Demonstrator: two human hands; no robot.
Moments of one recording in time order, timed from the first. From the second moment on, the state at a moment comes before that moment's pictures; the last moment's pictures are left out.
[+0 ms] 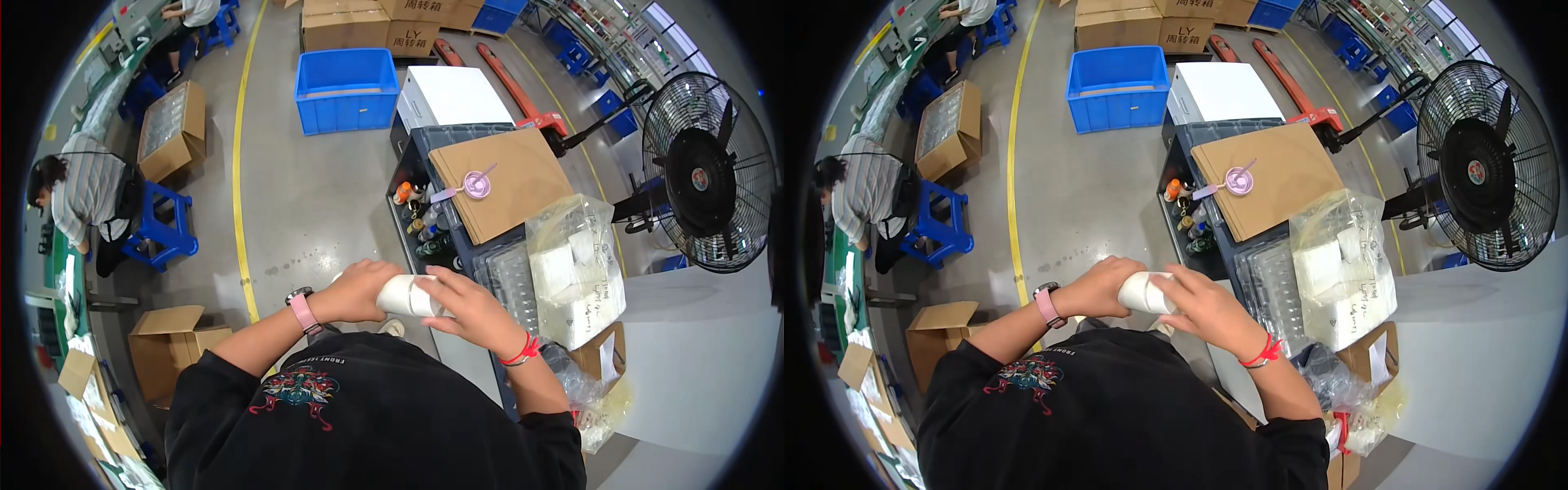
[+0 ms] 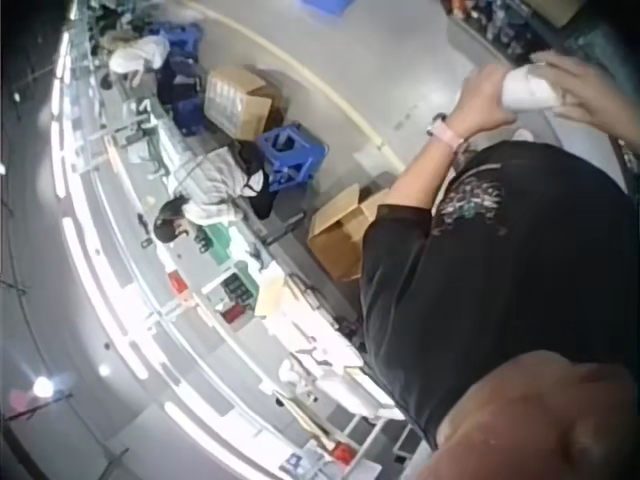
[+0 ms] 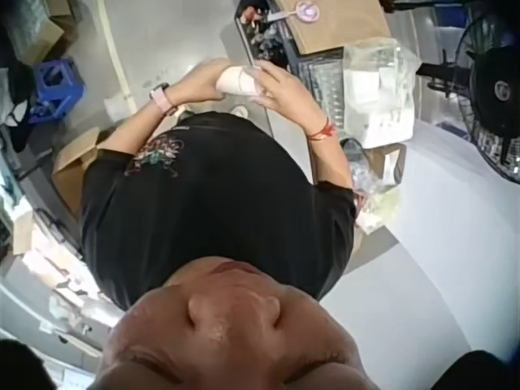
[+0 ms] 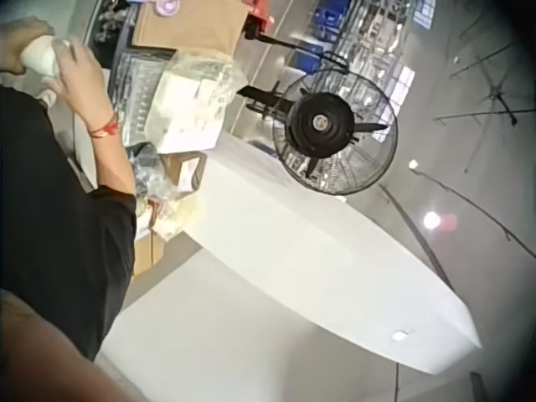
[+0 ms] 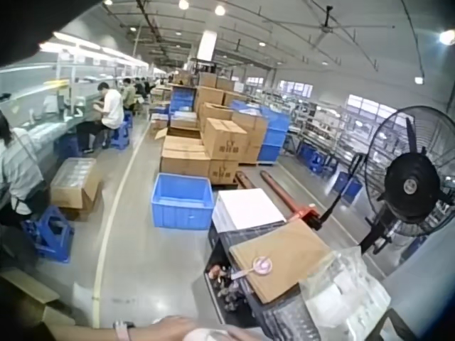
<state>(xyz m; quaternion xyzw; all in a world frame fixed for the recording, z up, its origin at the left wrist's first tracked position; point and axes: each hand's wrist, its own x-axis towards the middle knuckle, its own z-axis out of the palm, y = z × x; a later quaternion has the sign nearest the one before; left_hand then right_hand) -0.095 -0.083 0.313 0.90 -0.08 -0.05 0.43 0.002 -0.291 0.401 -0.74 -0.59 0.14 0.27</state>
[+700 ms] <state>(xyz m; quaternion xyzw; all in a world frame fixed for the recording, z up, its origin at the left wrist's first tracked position) -0.109 -0.050 0.278 0.90 -0.06 -0.09 0.43 -0.024 -0.255 0.364 -0.86 -0.41 0.18 0.25</state>
